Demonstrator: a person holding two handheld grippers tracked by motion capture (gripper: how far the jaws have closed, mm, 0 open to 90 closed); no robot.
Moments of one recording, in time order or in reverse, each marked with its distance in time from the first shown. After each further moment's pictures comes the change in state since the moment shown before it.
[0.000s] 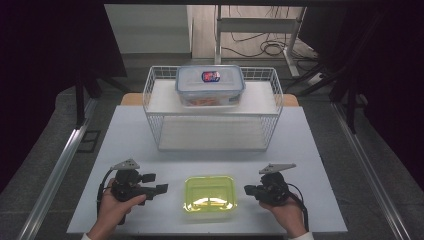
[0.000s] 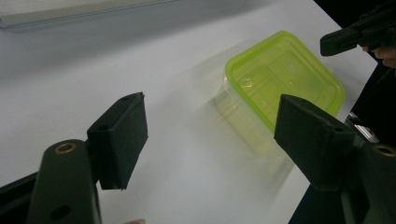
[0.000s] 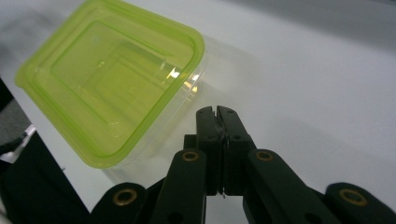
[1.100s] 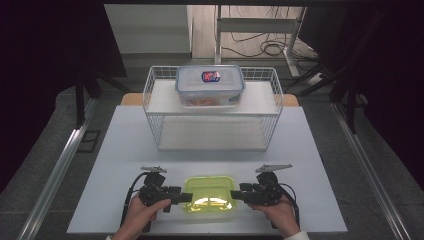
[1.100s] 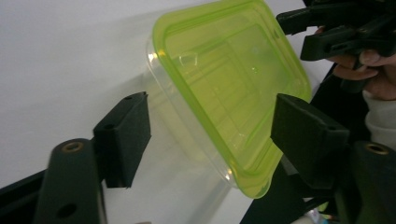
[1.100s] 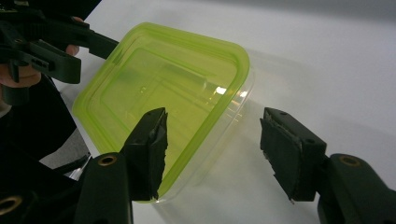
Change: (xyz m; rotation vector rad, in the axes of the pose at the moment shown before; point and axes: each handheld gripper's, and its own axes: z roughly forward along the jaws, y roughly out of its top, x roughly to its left) left arm -0.027 -0.003 0.062 0.137 -0.172 -0.187; right arm -0.001 -0.002 0.022 -0.058 0.191 0.115
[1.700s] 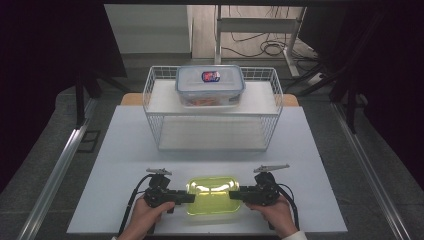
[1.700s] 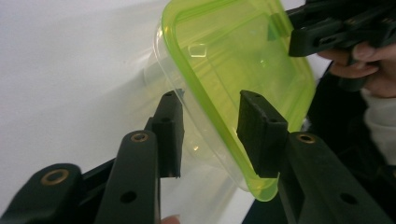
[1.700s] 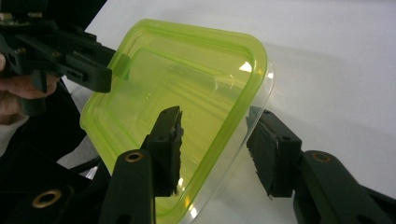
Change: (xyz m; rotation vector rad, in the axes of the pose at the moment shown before) left arm -0.003 -0.003 0.013 0.020 -0.001 0.024; right arm -0.003 -0.002 0.008 0.016 0.047 0.054
